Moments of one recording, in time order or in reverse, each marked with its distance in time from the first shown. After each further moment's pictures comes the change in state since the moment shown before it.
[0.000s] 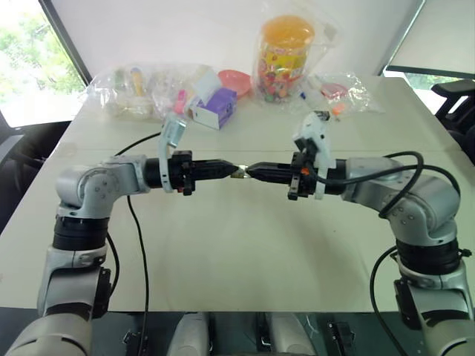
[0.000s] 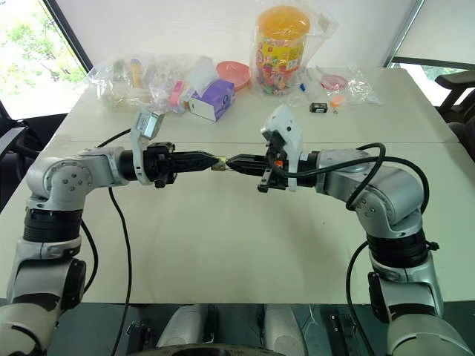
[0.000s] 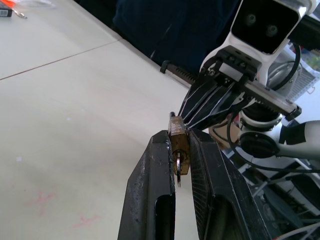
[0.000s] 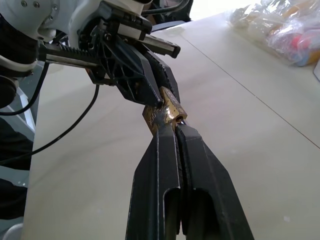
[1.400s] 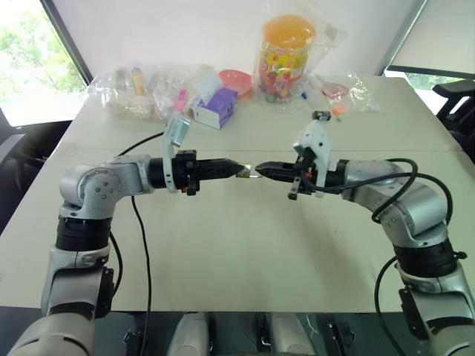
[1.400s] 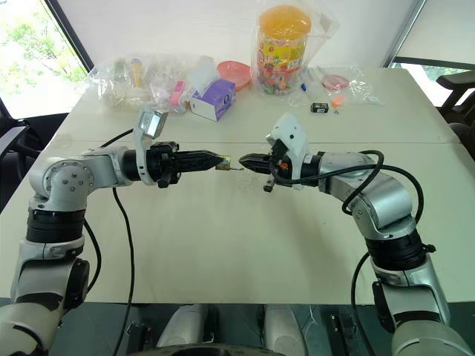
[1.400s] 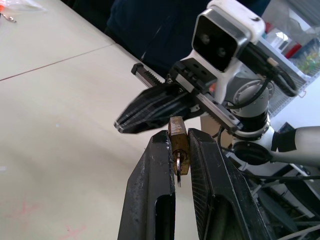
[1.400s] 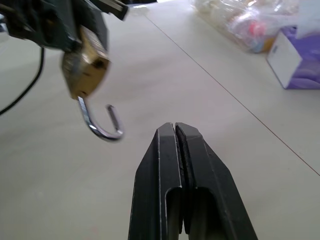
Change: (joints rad) left arm -0.003 -0.019 0.004 -0.025 -0.052 0.012 0.049; right arm 0.045 -0.022 0.055 0.059 -0.190 -0.184 0.049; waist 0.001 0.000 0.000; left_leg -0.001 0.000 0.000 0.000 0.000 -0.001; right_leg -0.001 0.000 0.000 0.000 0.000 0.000
